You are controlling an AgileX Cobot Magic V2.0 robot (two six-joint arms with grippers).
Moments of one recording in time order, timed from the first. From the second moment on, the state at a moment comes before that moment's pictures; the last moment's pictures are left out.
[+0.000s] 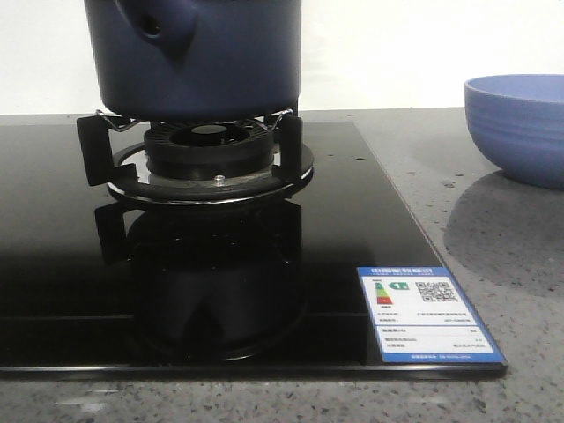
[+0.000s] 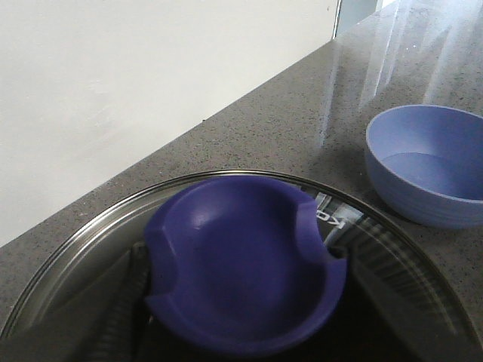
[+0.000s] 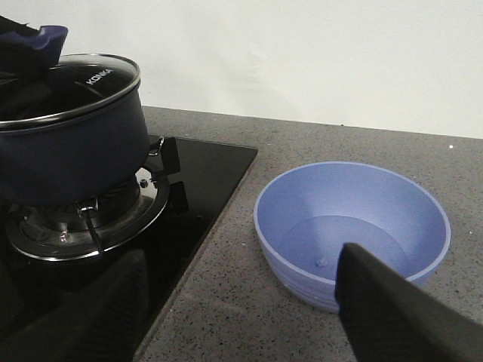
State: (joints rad) left arm -0.29 1.48 -1.20 -1.32 0.62 1.48; right arm 0.09 0.36 -0.53 0.43 0.47 -0.40
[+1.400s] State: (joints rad) left arm 0.03 1.35 -1.29 -1.31 0.73 1.40; right arm -0.21 1.40 -1.24 0.19 0.93 -0.19
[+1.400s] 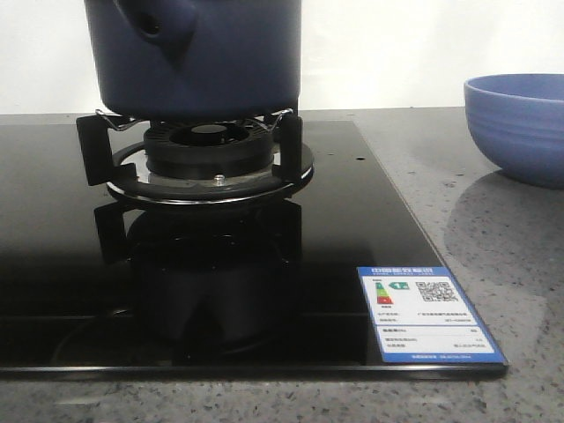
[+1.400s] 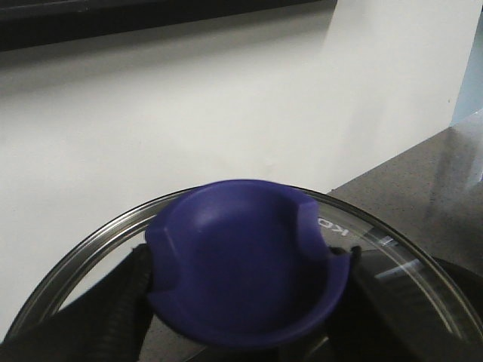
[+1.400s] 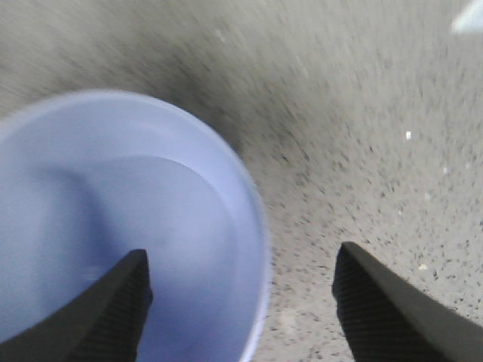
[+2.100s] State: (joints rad) left arm 0.03 1.35 -1.29 -1.29 0.67 1.39; right arm -0.22 1.54 -1.28 0.18 0.96 -0.19
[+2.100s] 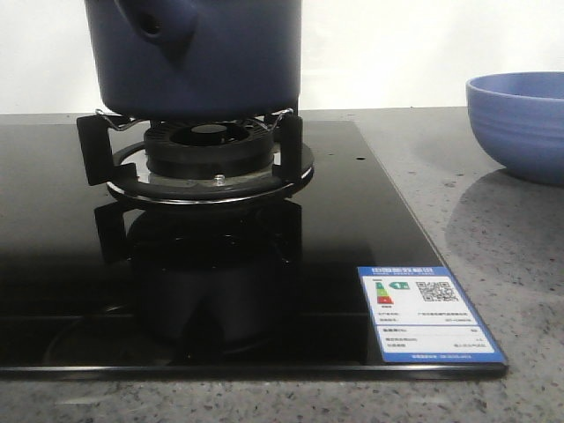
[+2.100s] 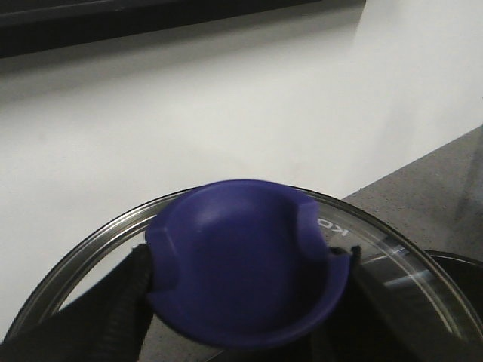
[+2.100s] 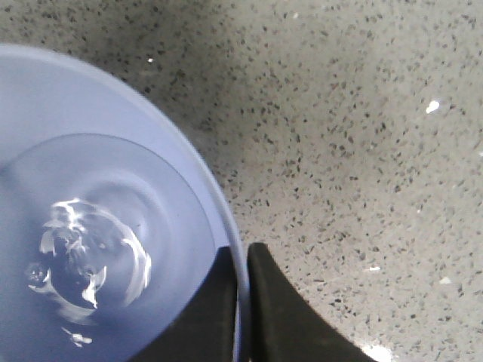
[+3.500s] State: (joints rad) left arm 0.17 1.40 -1.29 -1.27 0.72 1.34; right arm 0.36 1.96 -2.33 0.23 1.17 -0.11
